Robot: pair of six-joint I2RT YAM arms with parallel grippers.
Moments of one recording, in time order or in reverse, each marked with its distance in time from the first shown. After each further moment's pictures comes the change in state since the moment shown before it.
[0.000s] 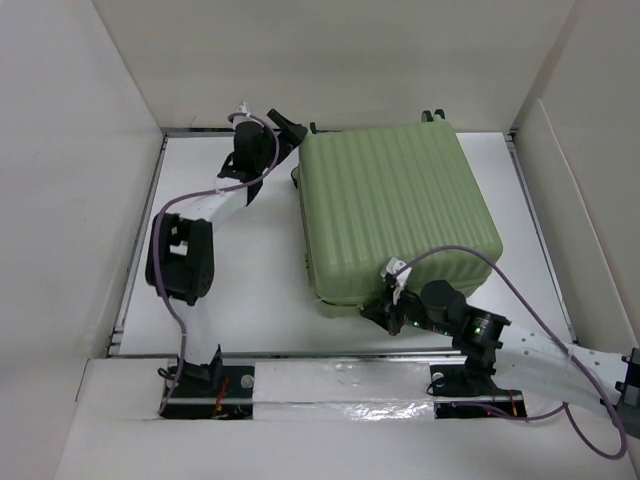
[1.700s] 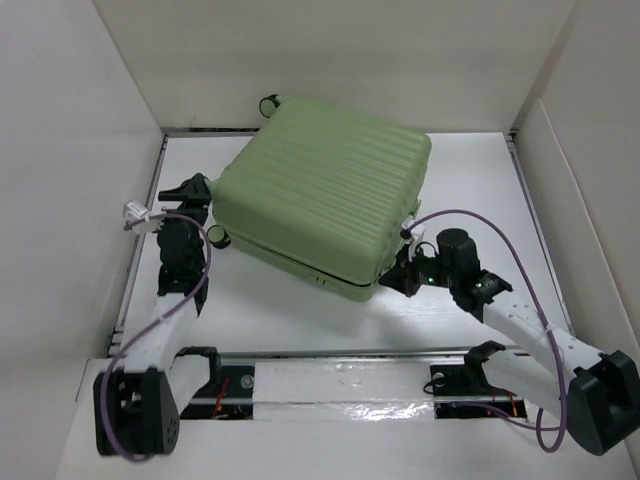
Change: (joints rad) left arm 0.274 -0.766 -0.895 0.415 -0.372 -0.185; right arm -0.533 0.247 0.190 -0.143 -0.429 -0.180
